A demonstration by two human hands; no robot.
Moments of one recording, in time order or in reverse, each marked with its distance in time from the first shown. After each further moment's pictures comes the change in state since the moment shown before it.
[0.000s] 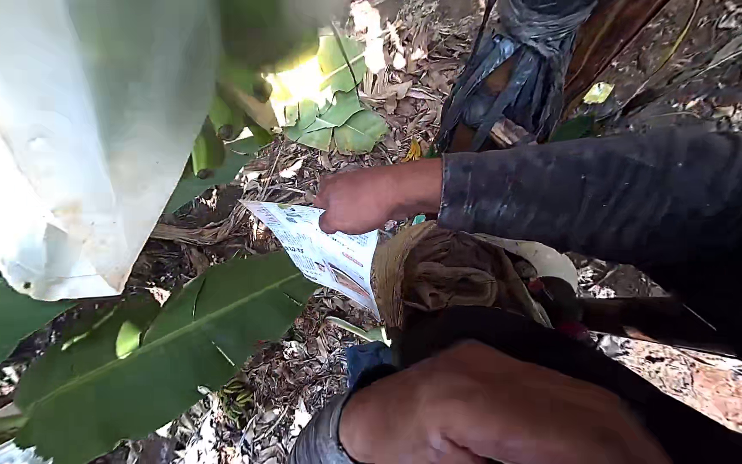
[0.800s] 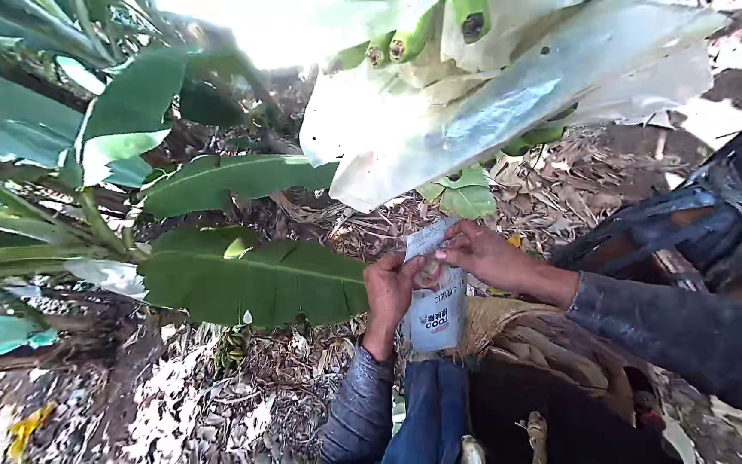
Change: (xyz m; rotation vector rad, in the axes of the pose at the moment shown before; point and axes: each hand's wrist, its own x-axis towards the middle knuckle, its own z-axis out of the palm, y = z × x) left_hand -0.126 -0.019 -0.134 1.142 1.352 -0.374; right_hand 0.015 0.020 0.046 0.286 0.172 -0.042
